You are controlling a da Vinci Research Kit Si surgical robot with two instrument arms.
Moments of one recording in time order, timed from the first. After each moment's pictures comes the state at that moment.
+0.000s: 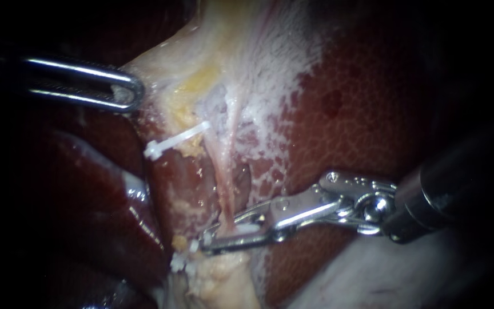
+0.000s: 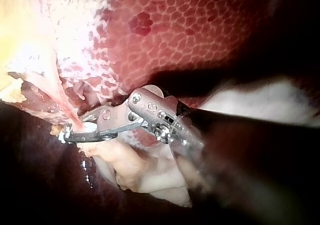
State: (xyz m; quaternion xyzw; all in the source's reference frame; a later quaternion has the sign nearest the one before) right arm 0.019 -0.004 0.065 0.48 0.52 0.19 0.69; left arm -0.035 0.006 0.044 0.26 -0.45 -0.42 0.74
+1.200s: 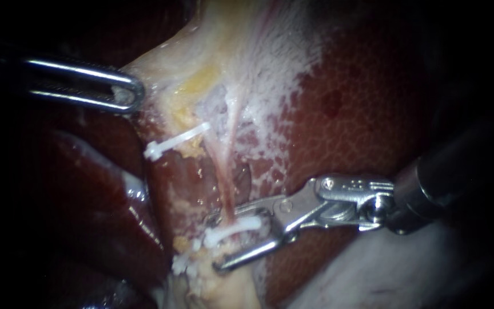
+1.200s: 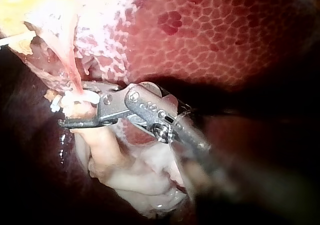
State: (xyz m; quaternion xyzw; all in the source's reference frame) right arm 0.020 -0.004 0.065 0.37 0.58 0.07 0.72; left arm -0.035 0.006 0.044 0.26 -0.45 -0.42 0.74
